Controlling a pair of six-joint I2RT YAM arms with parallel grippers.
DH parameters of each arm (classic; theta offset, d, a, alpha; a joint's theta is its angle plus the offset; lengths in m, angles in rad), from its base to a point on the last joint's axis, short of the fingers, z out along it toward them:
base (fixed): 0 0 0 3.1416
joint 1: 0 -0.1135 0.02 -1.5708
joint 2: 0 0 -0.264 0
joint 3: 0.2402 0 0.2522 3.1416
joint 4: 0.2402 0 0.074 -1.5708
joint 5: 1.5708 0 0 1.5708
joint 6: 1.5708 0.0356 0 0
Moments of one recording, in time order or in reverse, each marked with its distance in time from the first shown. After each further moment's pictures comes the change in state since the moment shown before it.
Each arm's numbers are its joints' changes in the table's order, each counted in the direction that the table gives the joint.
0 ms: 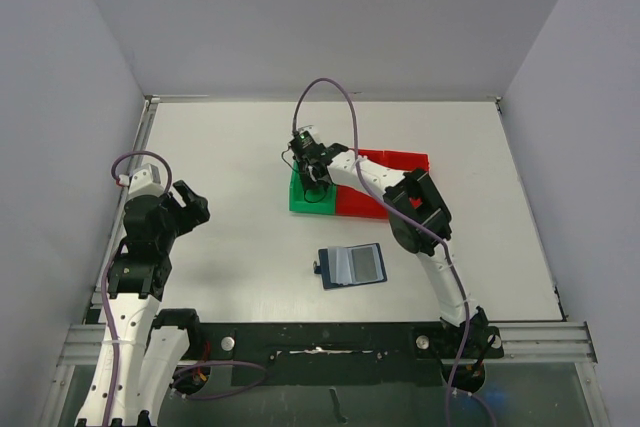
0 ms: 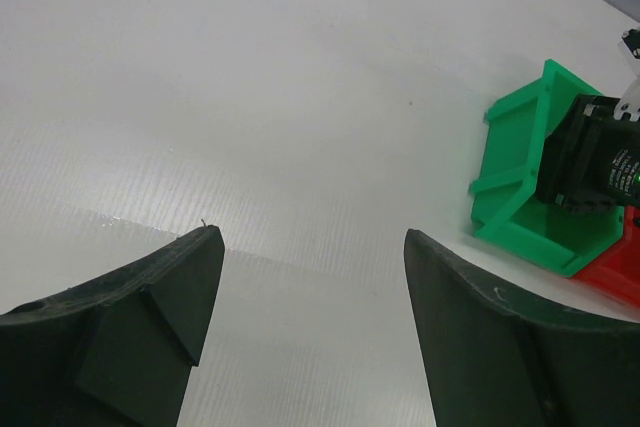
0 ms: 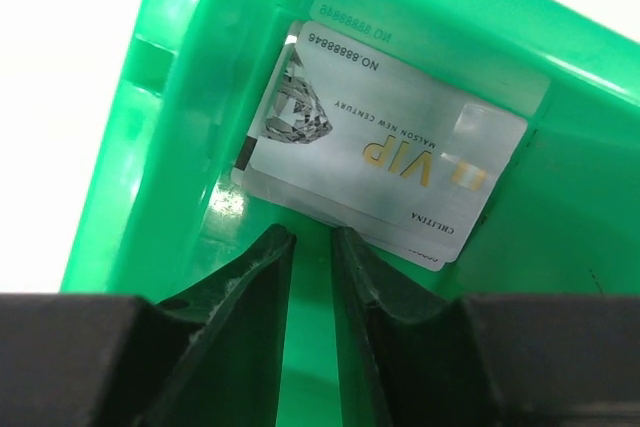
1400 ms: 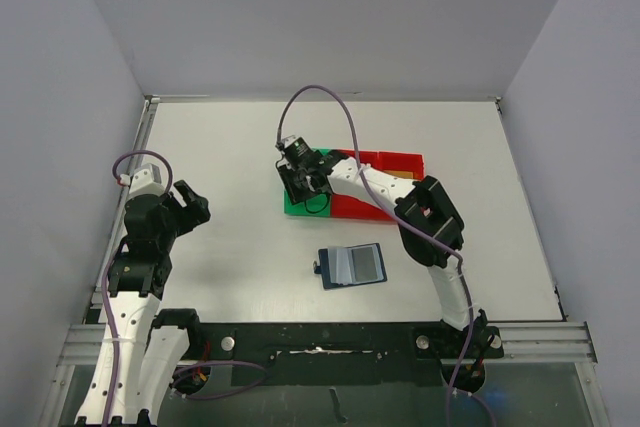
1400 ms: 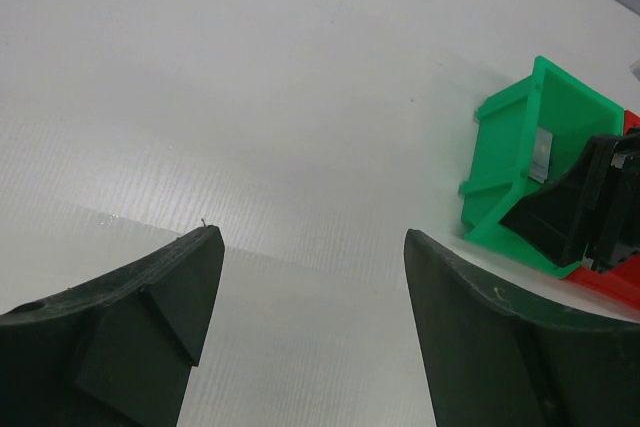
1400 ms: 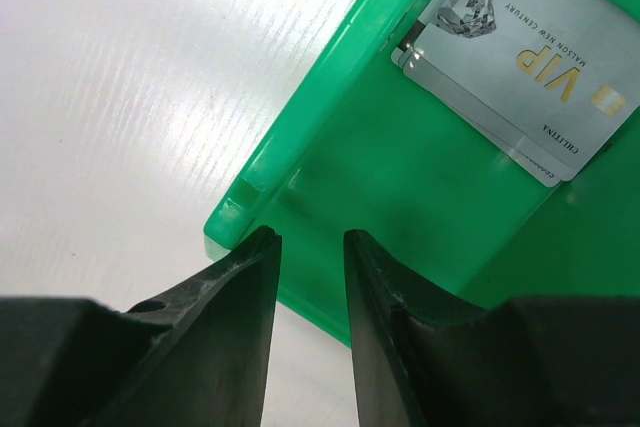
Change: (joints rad) left arm 0.000 -0.009 0.000 0.000 0.003 0.000; right arm -0.082 0.150 -0.115 0.008 -0.207 -0.052
